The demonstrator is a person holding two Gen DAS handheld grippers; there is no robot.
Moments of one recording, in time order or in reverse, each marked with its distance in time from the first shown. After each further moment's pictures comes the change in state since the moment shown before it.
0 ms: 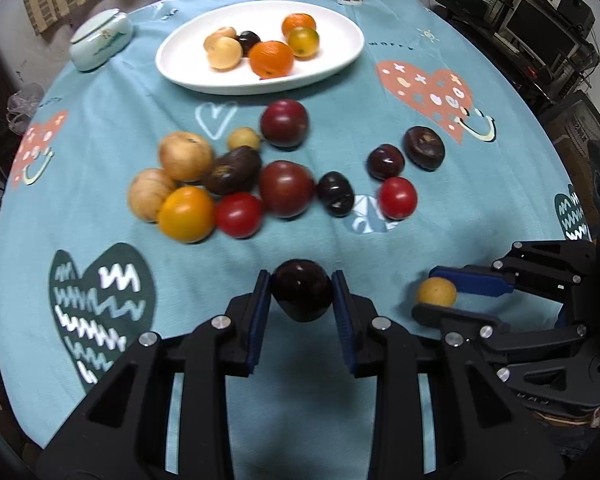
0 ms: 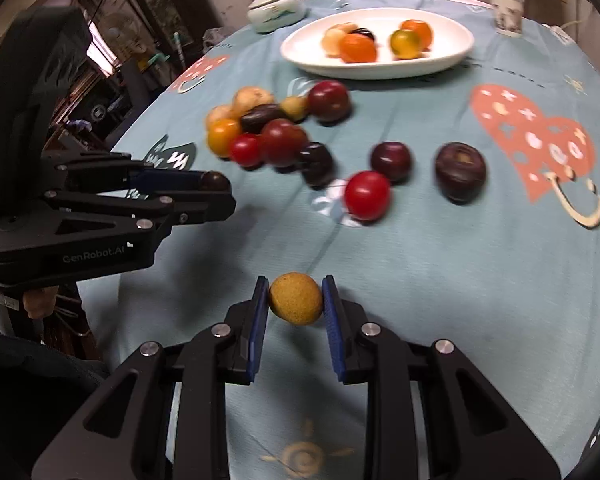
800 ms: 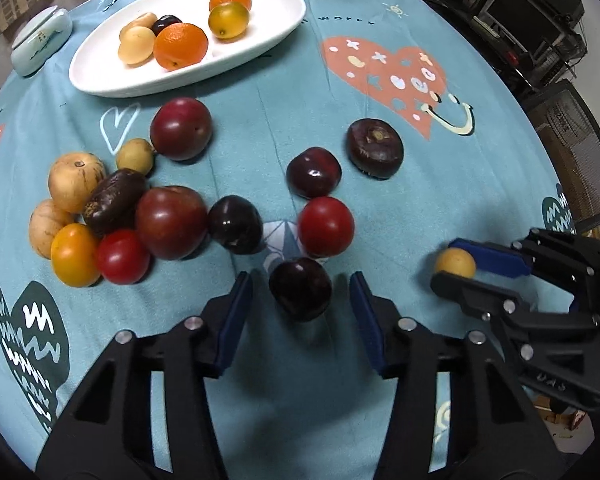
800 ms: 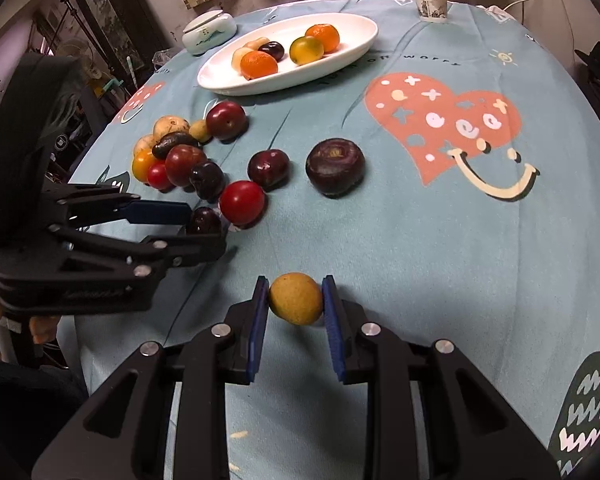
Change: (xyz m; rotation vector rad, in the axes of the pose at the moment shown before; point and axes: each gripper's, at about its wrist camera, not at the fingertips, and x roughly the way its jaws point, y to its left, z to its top) left arm 0.051 -0.049 0.030 0.026 0.077 -0.117; right arm -0.030 -0.068 -0.014 0.129 -0.043 -0.127
